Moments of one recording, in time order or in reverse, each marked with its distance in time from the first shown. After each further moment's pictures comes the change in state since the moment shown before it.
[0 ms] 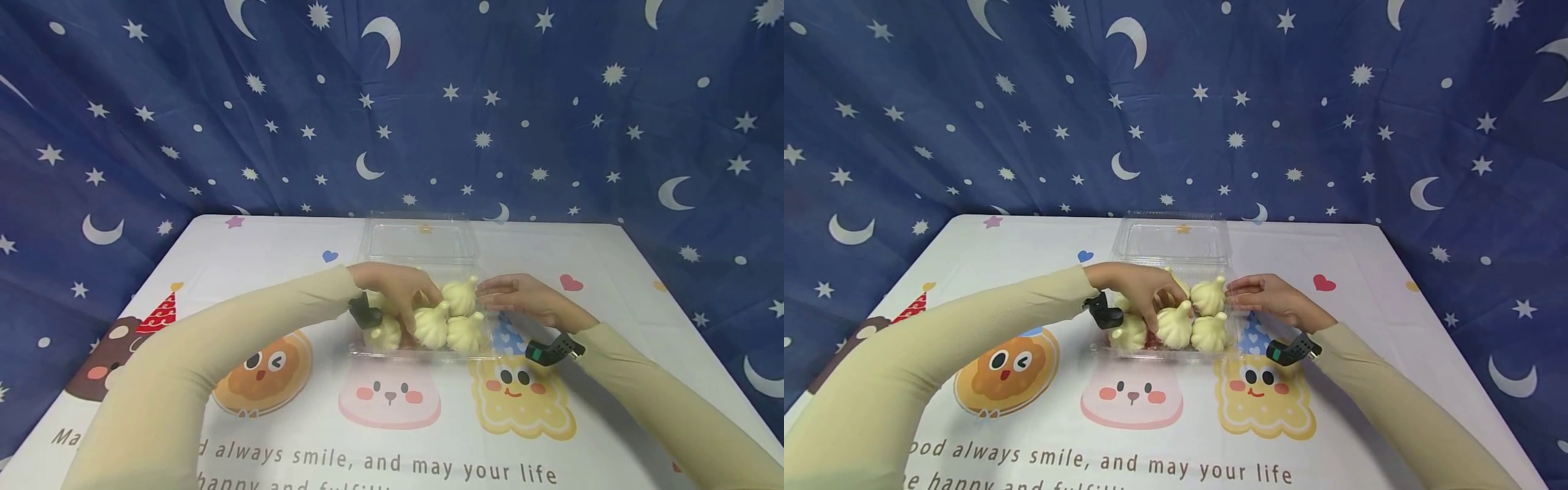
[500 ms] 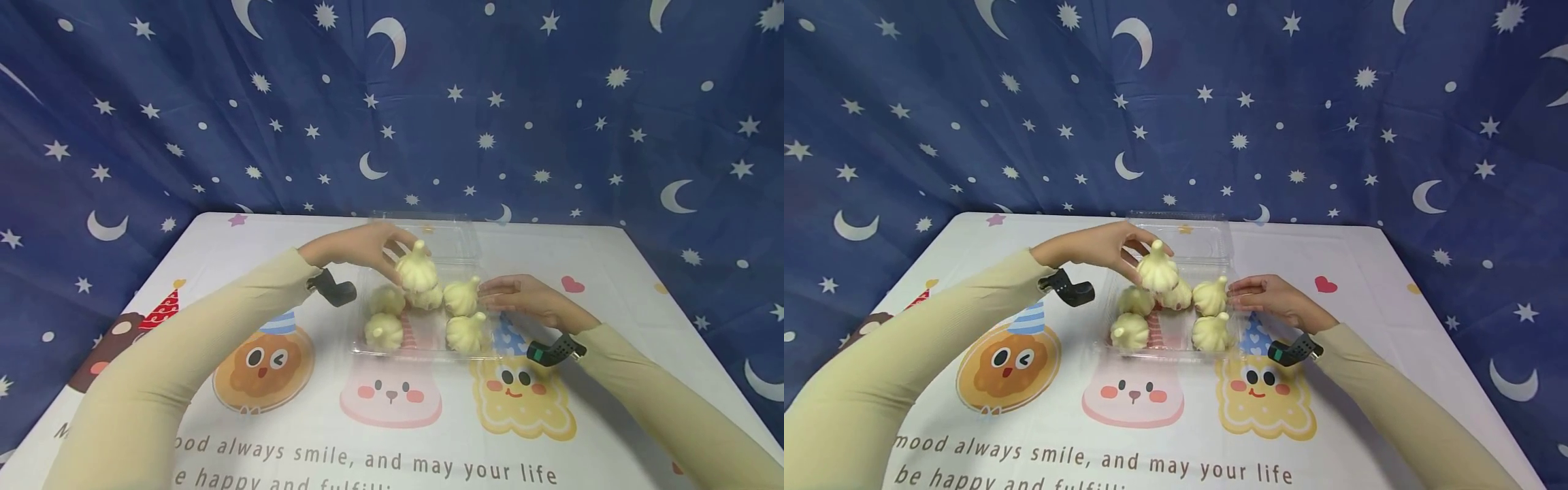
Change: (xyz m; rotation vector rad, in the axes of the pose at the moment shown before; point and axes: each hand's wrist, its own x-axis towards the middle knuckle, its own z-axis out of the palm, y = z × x) left_hand -0.060 -0.004 -0.031 -0.231 0.381 0.020; right_hand -0.001 -0.001 0.001 -0.011 -0.008 -0.004
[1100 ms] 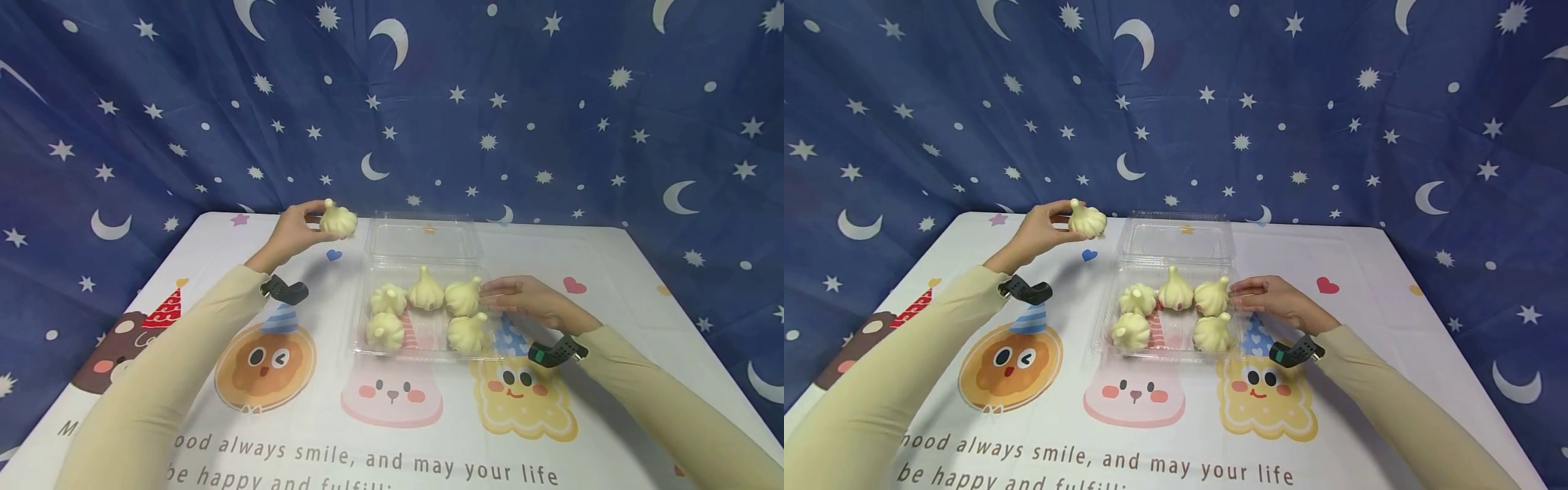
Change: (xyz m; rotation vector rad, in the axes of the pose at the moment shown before) left_hand -0.062 -0.084 -0.032 0.012 0.769 -0.270; right_hand 0.000 0.000 0.000 -0.020 0.007 0.002
